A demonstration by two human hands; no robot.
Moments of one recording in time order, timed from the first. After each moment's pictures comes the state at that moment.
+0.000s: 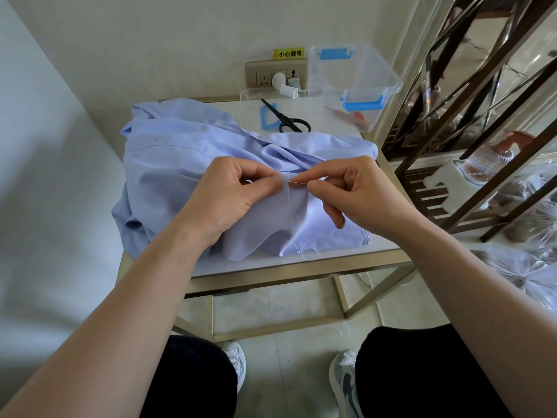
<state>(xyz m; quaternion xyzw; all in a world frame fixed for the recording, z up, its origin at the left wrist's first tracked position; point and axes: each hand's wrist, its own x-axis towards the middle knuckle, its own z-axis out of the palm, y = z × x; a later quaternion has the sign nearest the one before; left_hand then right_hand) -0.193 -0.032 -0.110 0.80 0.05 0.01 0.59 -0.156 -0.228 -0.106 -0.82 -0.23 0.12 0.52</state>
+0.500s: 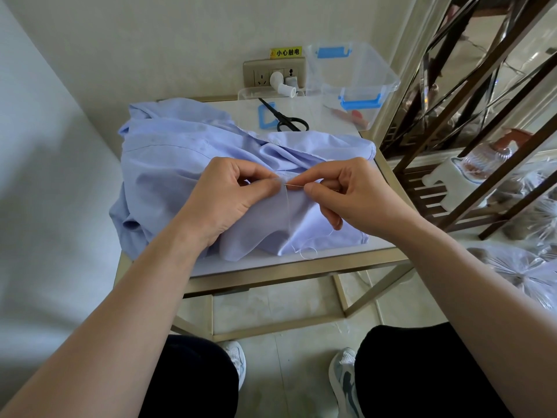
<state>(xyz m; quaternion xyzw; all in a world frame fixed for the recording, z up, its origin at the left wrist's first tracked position) -0.192 -0.031 -0.113 0.81 0.04 0.01 0.58 -0.157 -0.227 -0.108 -0.82 -0.24 0.12 0.50</state>
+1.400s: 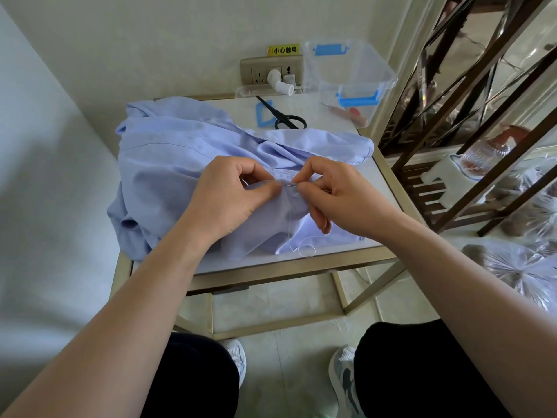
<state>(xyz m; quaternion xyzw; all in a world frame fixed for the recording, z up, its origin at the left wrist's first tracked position) -0.188 -0.034 -0.118 0.88 0.01 0.08 0.47 -0.154 -0.218 -0.120 -0.84 -0.24 0.13 0.46</state>
